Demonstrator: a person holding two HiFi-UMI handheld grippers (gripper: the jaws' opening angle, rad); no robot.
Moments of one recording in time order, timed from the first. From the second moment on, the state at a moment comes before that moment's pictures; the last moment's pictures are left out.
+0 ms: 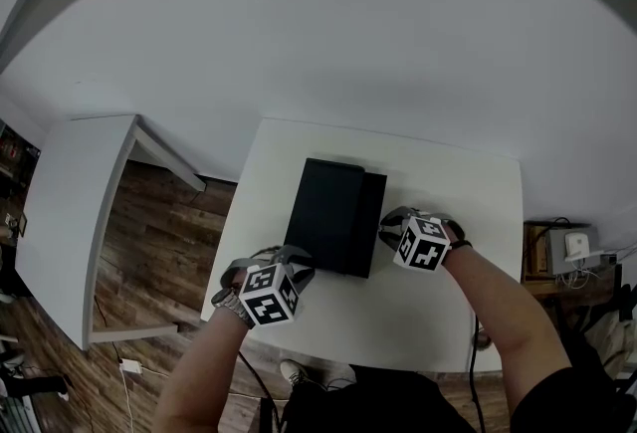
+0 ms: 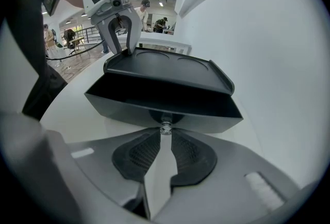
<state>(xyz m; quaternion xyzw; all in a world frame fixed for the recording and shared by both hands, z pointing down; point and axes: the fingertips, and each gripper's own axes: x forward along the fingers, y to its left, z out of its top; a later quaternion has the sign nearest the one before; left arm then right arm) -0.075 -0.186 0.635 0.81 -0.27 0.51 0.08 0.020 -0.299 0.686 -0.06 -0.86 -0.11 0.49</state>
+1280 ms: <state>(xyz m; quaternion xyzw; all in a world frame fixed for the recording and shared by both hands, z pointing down) -0.075 -0.184 0.633 0.82 -0.26 0.50 0.08 -0.032 -0.289 0.686 -0.10 -0.86 -0.14 0.49</state>
